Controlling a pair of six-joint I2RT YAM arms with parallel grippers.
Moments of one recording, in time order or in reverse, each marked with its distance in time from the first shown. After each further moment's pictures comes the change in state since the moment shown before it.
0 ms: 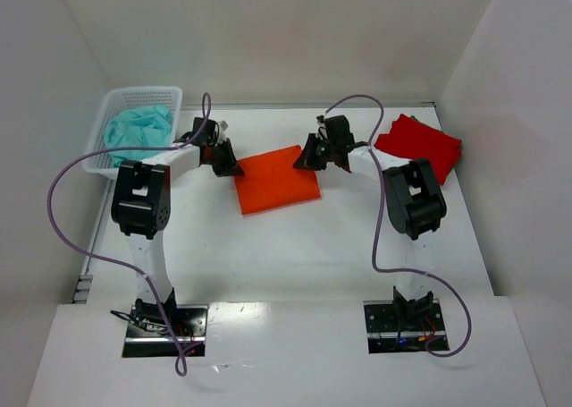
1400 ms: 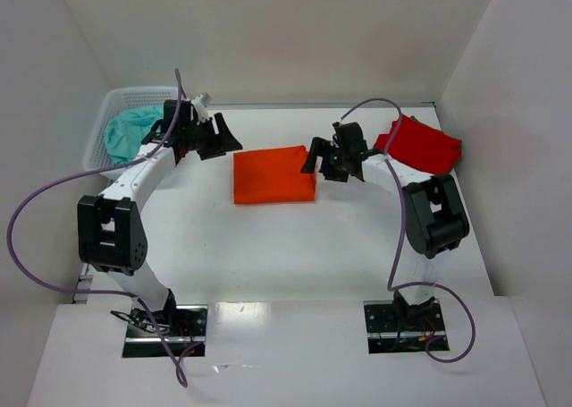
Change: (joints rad) left arm 0.040 -0.342 -0.027 -0.039 0.057 0.057; right arm -0.013 -0.212 -0.169 -0.125 0.199 -0.061
